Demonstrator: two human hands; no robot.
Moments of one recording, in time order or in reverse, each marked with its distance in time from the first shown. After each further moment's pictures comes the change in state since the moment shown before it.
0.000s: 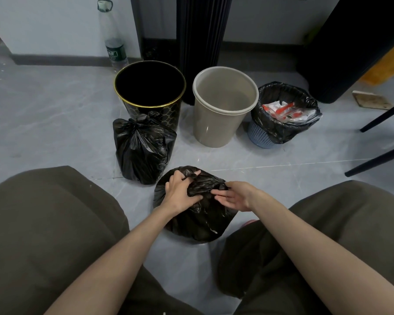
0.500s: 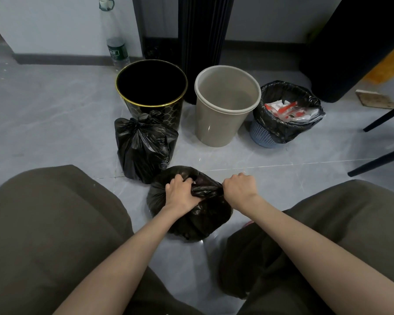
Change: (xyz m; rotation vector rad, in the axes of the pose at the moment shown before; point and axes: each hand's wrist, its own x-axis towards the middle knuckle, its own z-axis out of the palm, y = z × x) left_hand 0.000 0.009 0.002 0.156 -0.007 -0.141; right_hand -0.007 0.005 0.017 -2.091 0.631 -0.671
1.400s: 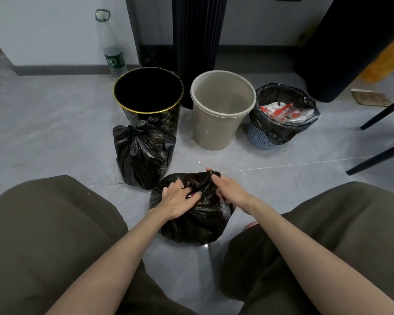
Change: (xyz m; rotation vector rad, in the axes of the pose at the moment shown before) left_hand -0.001 -0.016 -0.011 -0.040 -0.178 0.108; right_hand 0.006 0.002 0.006 1.456 -0.198 0.127
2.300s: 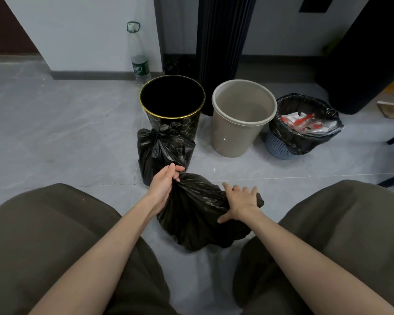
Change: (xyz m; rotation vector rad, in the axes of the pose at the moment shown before) left_hand -0.021 -0.030 -0.060 -1.335 0.358 -0.110; right_hand 0.016 0.000 0.032 -1.149 0.035 0.071
